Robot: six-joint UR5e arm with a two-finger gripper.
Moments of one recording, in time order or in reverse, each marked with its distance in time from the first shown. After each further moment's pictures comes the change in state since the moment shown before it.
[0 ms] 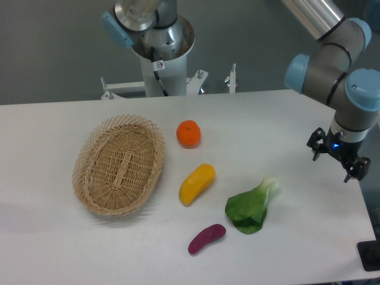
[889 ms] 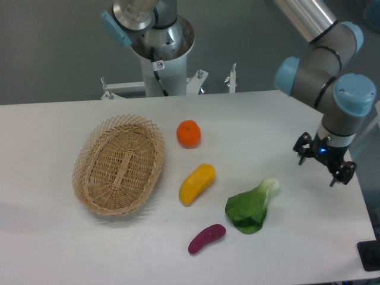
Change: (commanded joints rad) arm -0.084 0.043 -0.074 -0.002 -0.048 -0.167
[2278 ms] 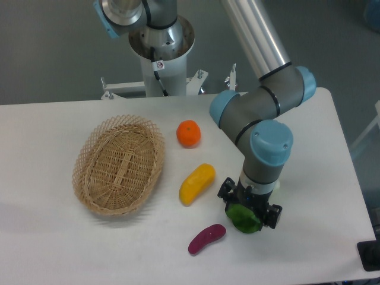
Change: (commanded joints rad) arm -0.242 -0.078 0.044 0.071 -0.058 -0.370
